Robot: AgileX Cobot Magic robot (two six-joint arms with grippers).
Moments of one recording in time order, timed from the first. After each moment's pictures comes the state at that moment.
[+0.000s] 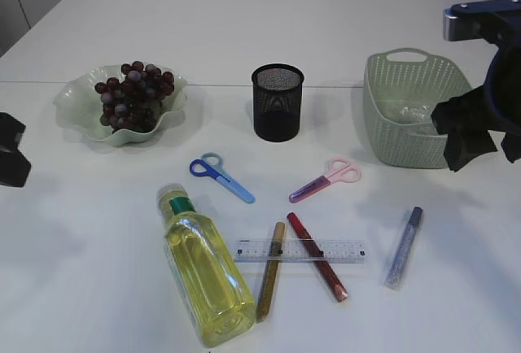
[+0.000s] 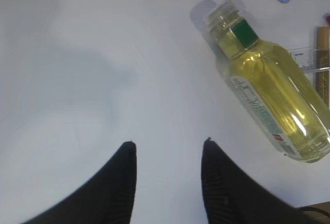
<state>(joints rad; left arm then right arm) -0.37 1.21 -0.95 0.02 0.93 -0.29 0.26 1.48 -1.15 -0.11 1.03 0.18</state>
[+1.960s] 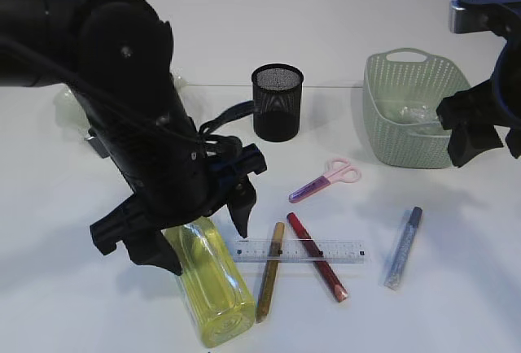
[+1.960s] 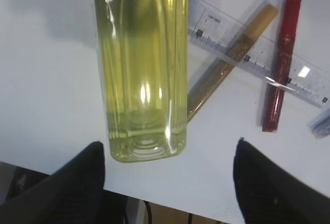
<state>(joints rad) -0.79 1.75 -1.23 -0.03 0.92 -1.32 0.26 1.45 -1.15 -0.11 1.04 0.17</state>
